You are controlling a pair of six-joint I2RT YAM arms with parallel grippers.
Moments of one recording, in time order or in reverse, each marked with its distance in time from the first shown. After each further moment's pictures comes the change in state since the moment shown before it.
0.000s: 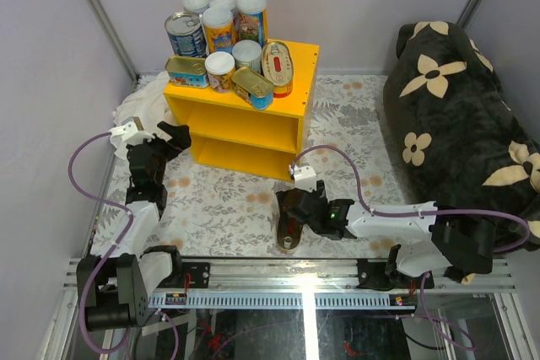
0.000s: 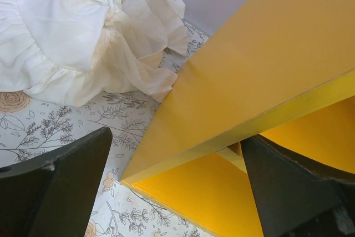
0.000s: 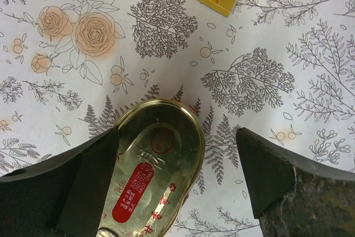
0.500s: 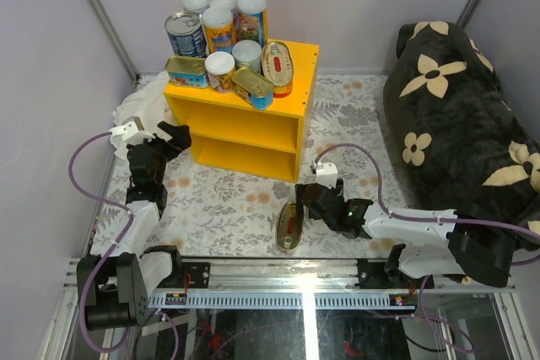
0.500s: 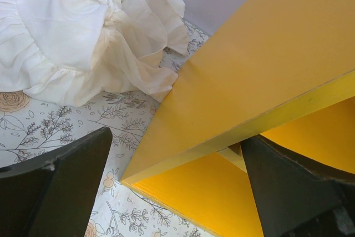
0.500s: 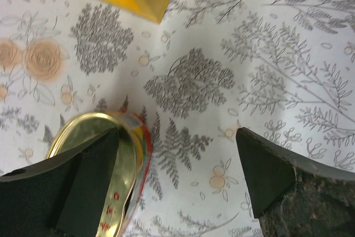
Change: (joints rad) left arm 0.000 0.005 0.000 0.003 0.003 0.003; right arm -0.101 -0.143 -0.138 0.030 -0.003 0.036
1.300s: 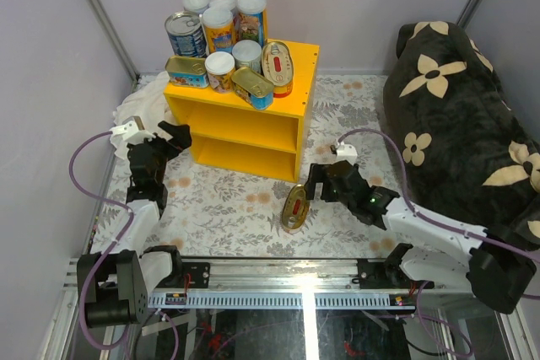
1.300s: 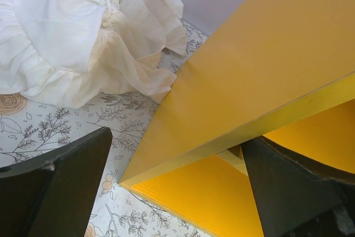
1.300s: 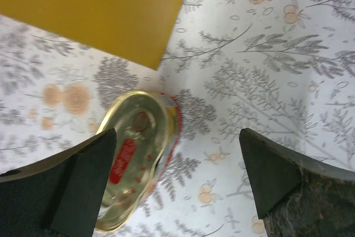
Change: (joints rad) left arm 0.000 0.013 0.000 0.017 0.003 0.002; right arm -0.281 -0.116 0.014 0.018 -0.233 -0.128
